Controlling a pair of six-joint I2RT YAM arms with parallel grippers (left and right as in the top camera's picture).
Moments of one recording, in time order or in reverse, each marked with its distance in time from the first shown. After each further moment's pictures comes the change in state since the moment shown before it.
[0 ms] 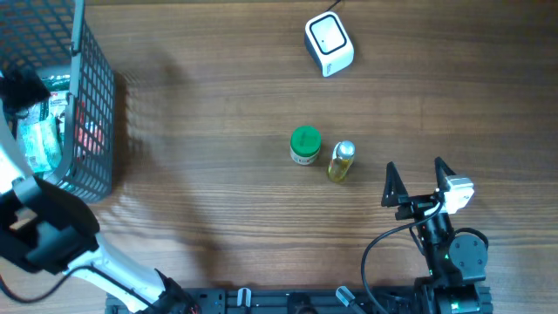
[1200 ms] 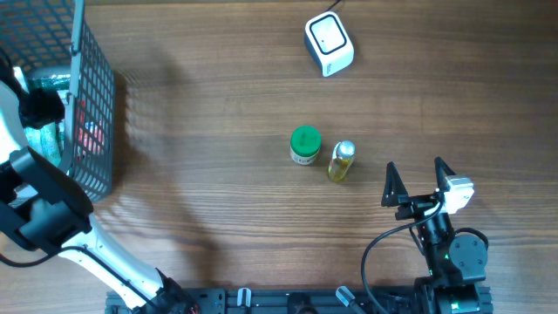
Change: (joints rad) left arm 0.003 0.166 -0.043 0.050 -0.053 0.104; right arm 0.000 0.000 0.000 0.000 0.000 0.000
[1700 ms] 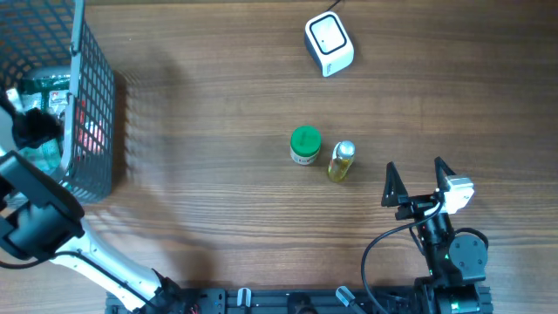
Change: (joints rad) left arm 0.096 -0.005 -0.147 0.127 0.118 0.028; right arm 0.000 0.000 0.000 0.000 0.000 0.000
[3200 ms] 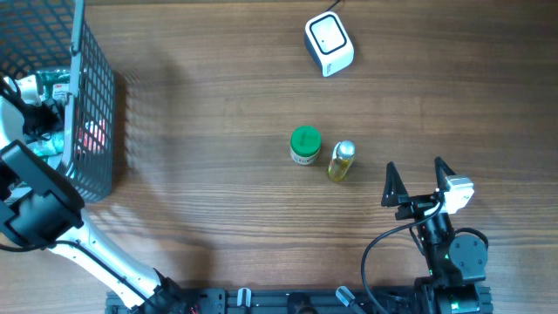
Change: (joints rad) left arm -0.032 0.093 0.005 0.141 0.172 0.125; right arm 0.000 0.000 0.000 0.000 0.000 0.000
